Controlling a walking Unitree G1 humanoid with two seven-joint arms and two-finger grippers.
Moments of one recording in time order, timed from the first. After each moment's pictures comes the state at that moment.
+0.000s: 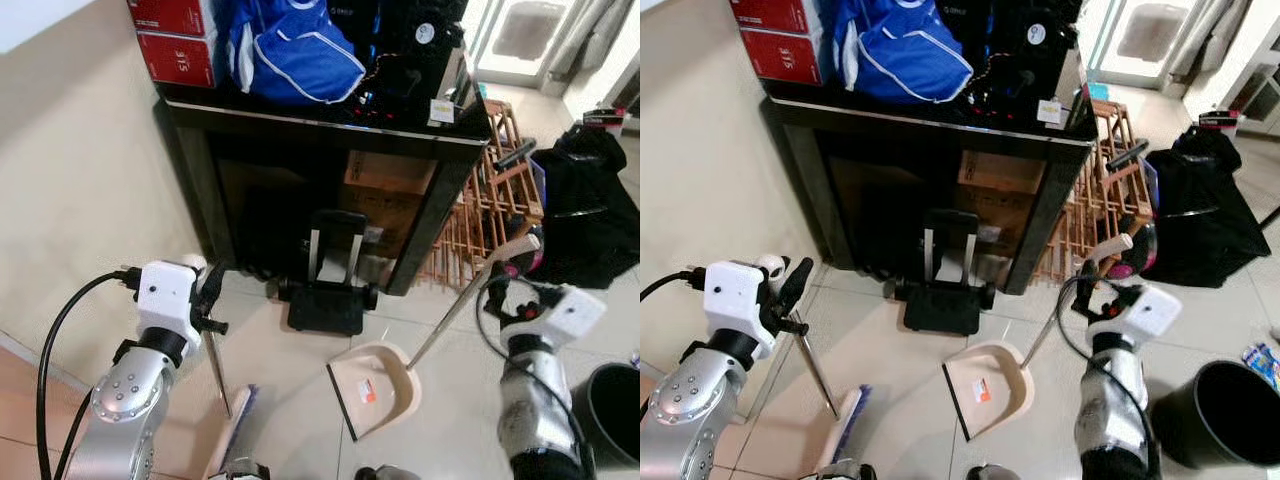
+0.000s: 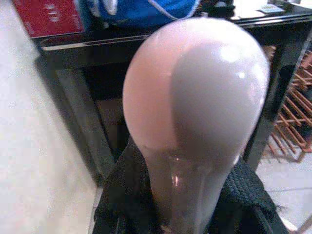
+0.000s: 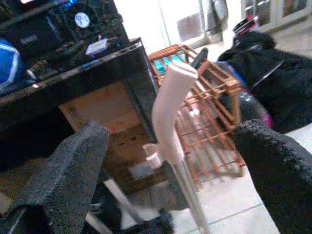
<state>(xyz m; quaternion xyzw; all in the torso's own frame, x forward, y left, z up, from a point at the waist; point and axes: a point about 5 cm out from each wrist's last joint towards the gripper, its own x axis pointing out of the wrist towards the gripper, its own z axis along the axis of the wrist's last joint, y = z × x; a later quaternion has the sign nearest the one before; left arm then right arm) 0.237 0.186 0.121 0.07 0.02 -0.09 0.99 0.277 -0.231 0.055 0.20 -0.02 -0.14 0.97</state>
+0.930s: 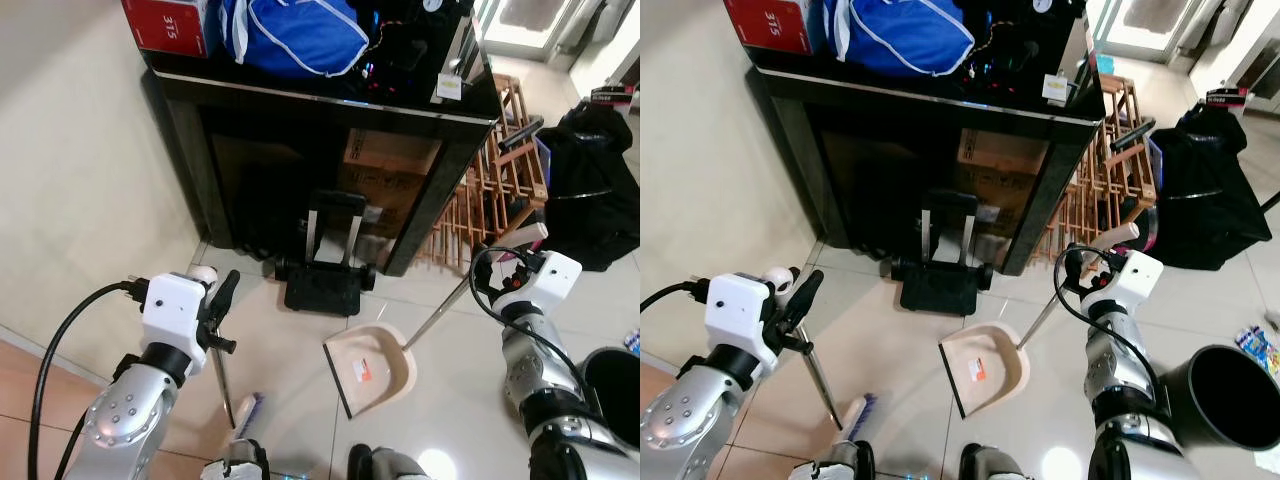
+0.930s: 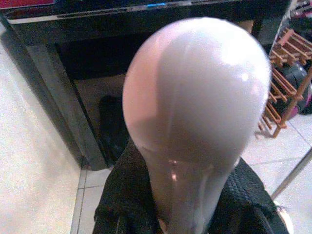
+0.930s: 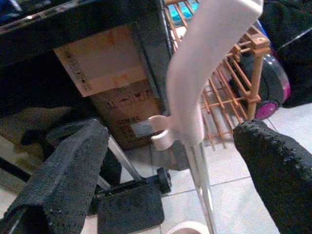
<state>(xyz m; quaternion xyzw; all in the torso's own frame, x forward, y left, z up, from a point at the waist) 0.213 0.176 0.130 0.08 0.03 -0.12 0.99 0.318 -0.243 0.057 0.18 0.05 -0.10 0.98</state>
